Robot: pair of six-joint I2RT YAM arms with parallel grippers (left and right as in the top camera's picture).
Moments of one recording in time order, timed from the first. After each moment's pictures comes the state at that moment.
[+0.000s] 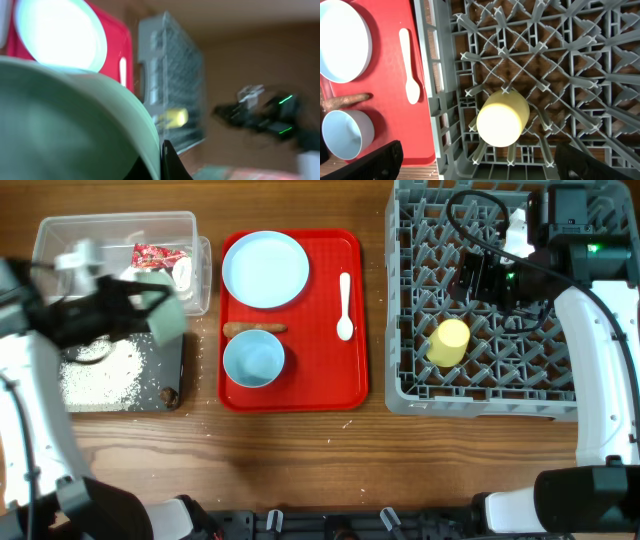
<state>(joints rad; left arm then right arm) 0.43 1.52 1.39 -1.11 1.11 -0.02 -0.01 1.62 1.66 -1.27 -0.18 0.20</state>
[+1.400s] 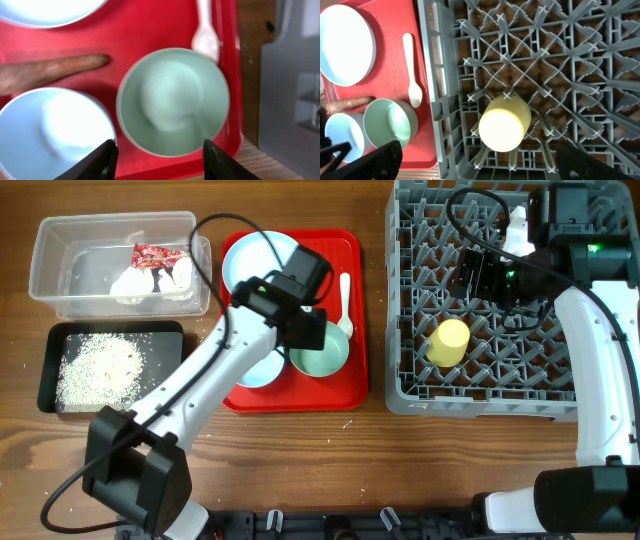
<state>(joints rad) -0.54 1.73 1.42 -0.95 -0.01 -0.42 -0.01 1.62 1.66 -1.25 -0.18 0.20</state>
